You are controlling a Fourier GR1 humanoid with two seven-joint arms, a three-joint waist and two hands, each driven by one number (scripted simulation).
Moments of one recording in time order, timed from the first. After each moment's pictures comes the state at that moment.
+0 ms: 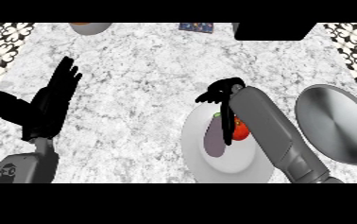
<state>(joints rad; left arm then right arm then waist) -0.16 0.24 0.05 -1.57 0.18 0.09 0.21 -0.82 -0.12 0.35 -0.72 0.30 0.96 0.45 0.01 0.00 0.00</state>
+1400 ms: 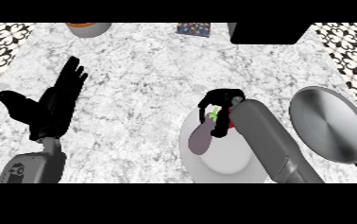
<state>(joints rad) -0.17 0.19 0.05 -1.59 0.13 0.10 0.22 -0.71 -0.09 0.32 -0.78 0.48 0.80 0.31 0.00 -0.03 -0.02</state>
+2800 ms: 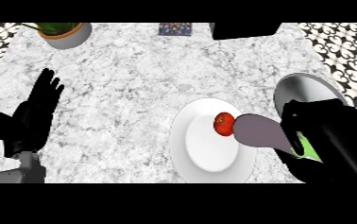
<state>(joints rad) -0.06 0.22 0.13 -1.63 0.15 0.11 0.23 -0.15 -0.58 0.28 -2.18 0.82 0.25 0.27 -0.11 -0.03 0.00</state>
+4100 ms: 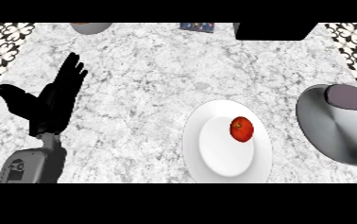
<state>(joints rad) -0.20 0.18 0.07 -1.58 0.12 0.09 0.25 -0.14 -0.65 -0.35 -1.36 0.57 0.05 -0.46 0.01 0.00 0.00</state>
